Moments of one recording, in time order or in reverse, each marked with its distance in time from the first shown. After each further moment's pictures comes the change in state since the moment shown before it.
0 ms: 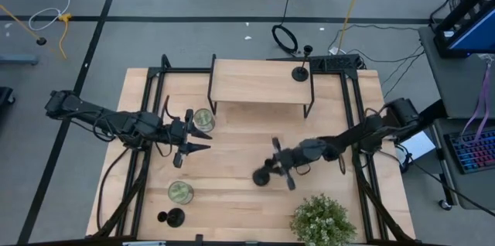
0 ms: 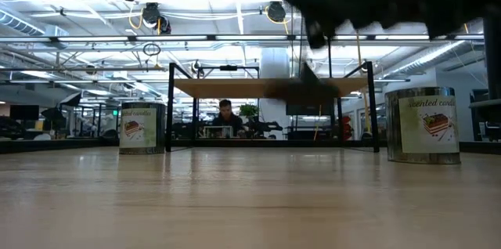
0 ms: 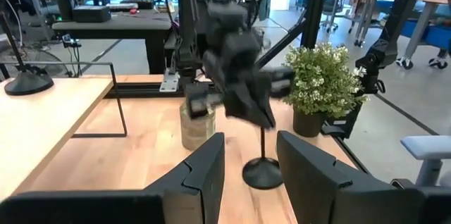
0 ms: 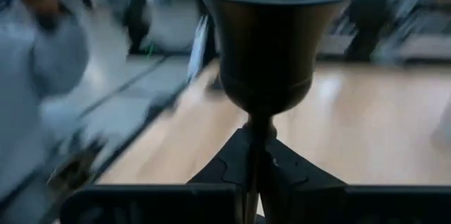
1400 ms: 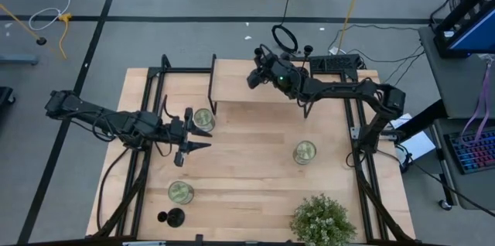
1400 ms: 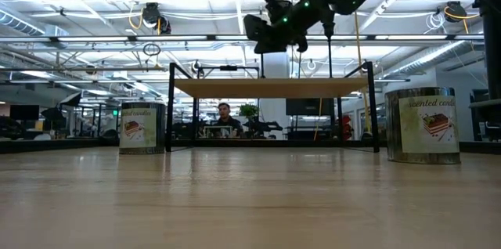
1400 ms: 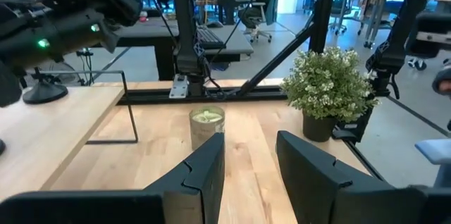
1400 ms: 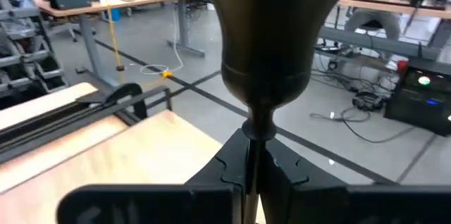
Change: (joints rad) left arm 0.000 0.000 0.000 0.014 -0.030 0.029; right arm -0.646 0.104 0.605 -0.632 0.551 0.028
